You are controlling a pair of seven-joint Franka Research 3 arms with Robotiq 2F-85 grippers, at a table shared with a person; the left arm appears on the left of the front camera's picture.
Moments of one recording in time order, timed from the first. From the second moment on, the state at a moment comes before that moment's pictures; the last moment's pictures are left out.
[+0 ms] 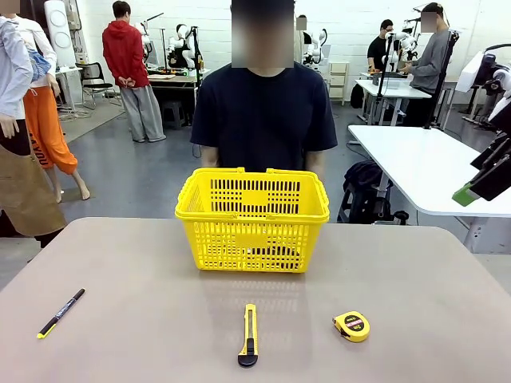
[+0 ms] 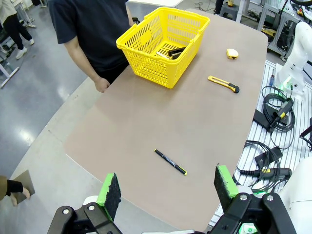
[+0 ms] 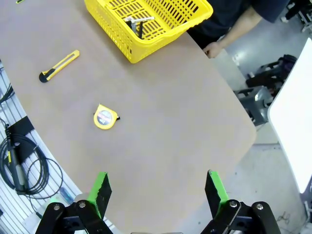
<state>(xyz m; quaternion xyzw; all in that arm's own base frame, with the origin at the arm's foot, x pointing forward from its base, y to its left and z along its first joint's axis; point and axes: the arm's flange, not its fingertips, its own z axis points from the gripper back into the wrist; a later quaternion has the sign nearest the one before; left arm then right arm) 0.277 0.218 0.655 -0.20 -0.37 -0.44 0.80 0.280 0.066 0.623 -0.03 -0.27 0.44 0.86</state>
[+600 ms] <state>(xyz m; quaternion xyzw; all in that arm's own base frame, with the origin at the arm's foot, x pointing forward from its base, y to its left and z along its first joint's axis) 0.277 0.218 0.655 -0.20 -0.37 -0.44 0.80 0.280 0.066 0.623 -0.03 -0.27 0.44 0.86</state>
